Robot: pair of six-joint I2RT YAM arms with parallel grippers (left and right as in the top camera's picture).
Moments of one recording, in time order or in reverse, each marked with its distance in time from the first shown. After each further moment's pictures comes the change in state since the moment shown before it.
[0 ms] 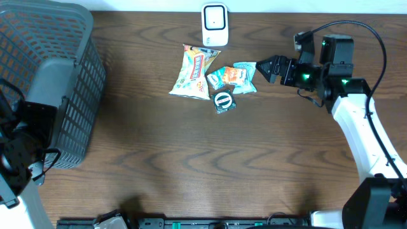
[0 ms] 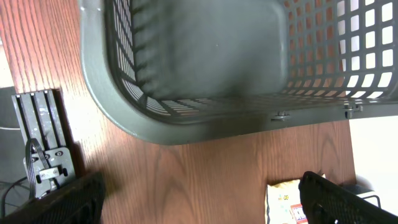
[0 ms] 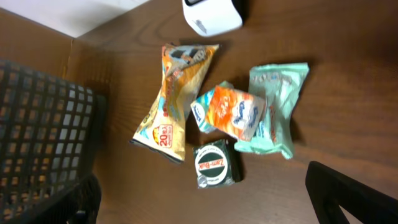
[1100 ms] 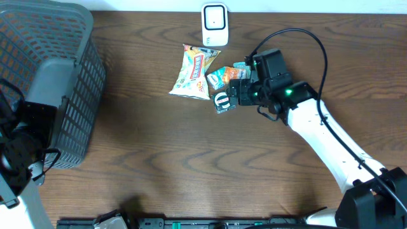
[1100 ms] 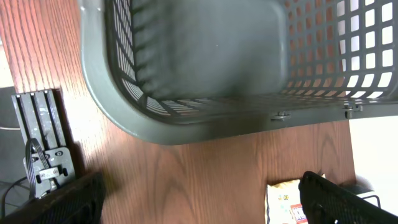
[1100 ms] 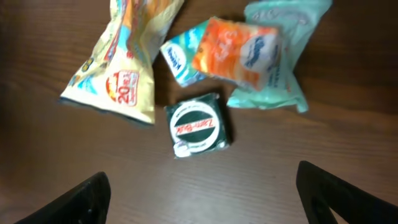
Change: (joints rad) left arm 0.000 0.000 0.000 0.000 0.000 0.000; right arm 0.389 0.017 0.007 -0.134 0.536 0.041
